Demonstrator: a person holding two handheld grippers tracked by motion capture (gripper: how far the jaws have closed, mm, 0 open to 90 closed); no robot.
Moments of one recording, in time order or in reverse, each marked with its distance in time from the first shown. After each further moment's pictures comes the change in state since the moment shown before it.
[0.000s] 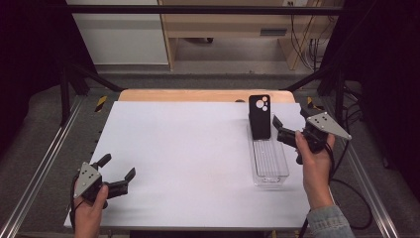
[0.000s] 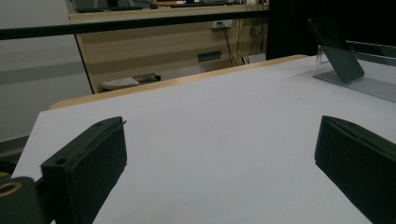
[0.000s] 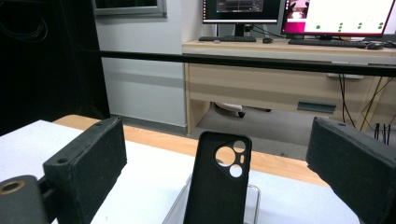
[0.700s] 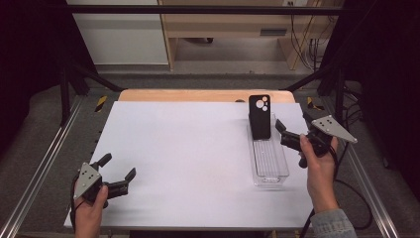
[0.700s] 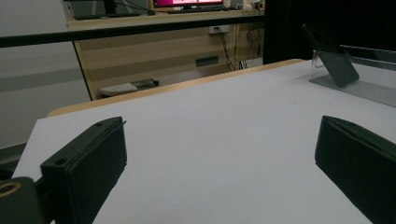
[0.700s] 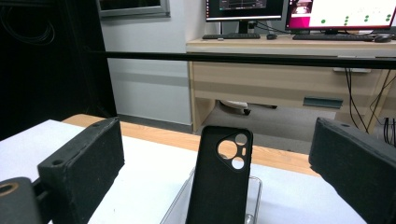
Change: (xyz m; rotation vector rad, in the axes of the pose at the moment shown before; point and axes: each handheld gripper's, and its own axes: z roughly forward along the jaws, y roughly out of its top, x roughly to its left) left arm -0.002 0.002 -0.001 -0.025 -0.012 0.013; right arm -0.005 -0.003 -0.009 0.003 0.022 0.028
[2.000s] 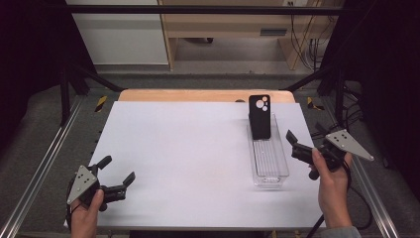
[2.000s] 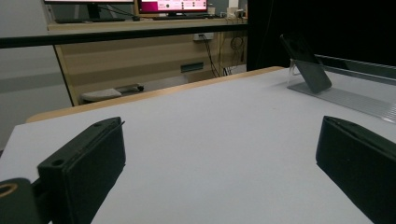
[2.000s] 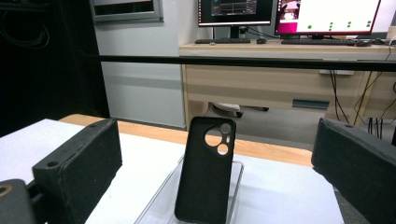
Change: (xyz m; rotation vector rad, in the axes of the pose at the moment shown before) left arm -0.001 0.002 -0.010 -0.028 -0.073 -0.021; right arm -0.007 -0.013 -0.038 -0.026 -0.029 -0.005
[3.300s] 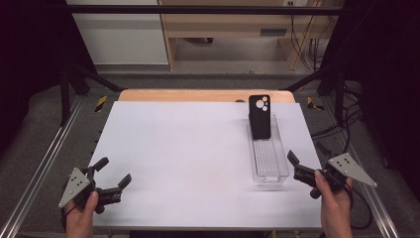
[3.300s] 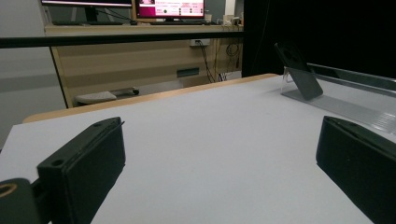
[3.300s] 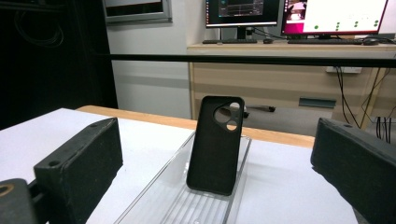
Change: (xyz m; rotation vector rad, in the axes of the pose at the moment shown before) left arm 0.003 0.000 -0.011 -0.020 -0.011 -0.015; right arm 0.007 -0.035 -0.036 -0.020 0.032 0.001
